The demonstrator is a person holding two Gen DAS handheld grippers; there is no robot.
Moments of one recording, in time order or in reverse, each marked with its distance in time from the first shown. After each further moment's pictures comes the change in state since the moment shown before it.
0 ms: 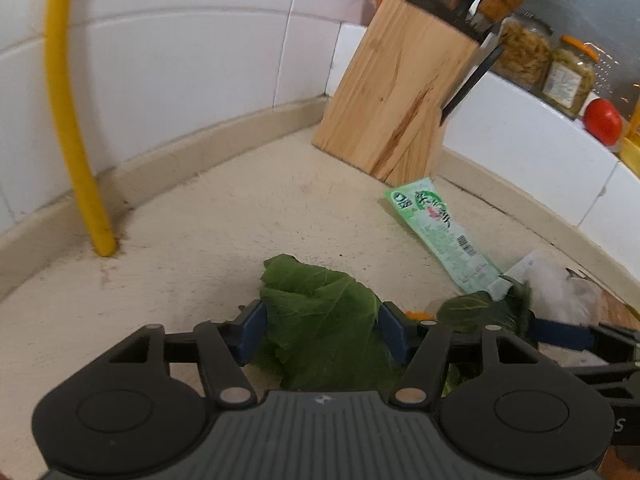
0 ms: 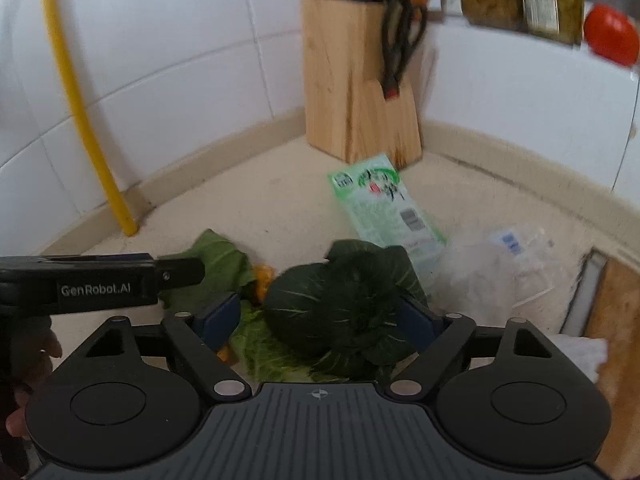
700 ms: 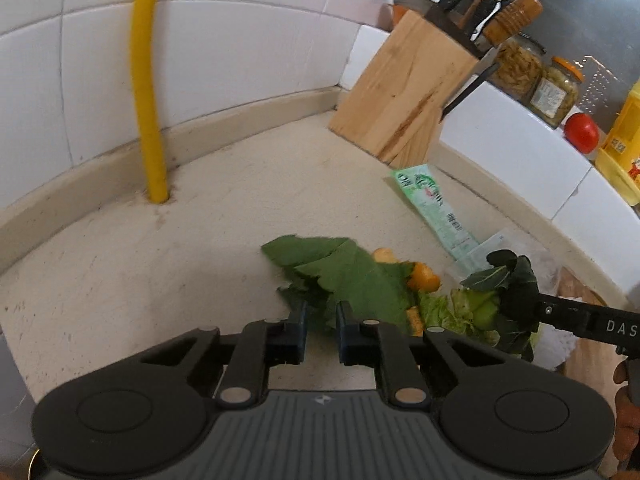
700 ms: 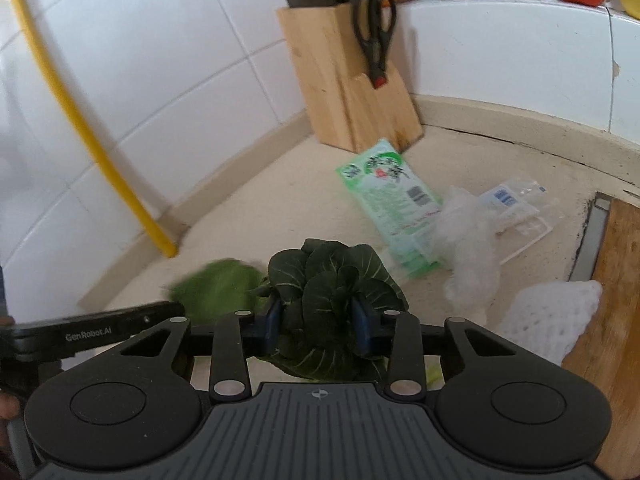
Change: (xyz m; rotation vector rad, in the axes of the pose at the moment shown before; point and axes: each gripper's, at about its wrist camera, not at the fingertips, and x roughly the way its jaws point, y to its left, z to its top) left arm -0.063 0.037 -0.028 -0.073 0.041 -0.046; right arm -0.043 -0.008 -0.001 0.149 0.017 0.134
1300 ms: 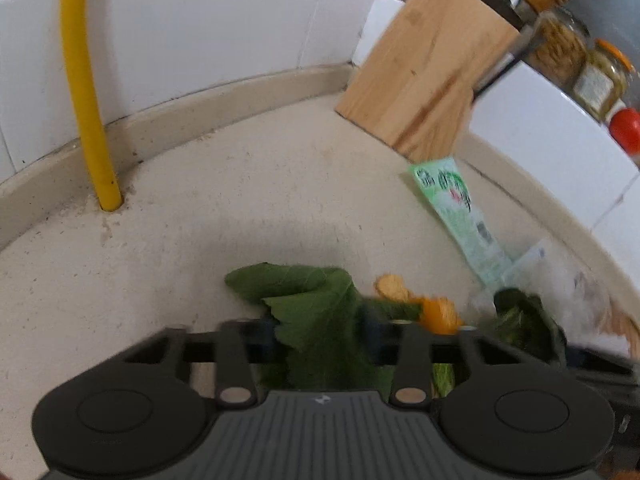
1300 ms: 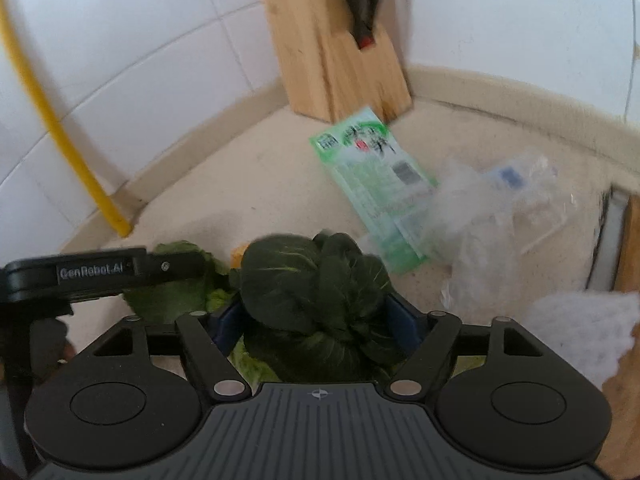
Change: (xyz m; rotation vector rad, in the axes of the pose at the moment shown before) left arm 0.067 -0.028 0.024 -0.014 0.056 0.054; right arm 0.052 -0.009 0.002 -0.018 0.053 -0.082
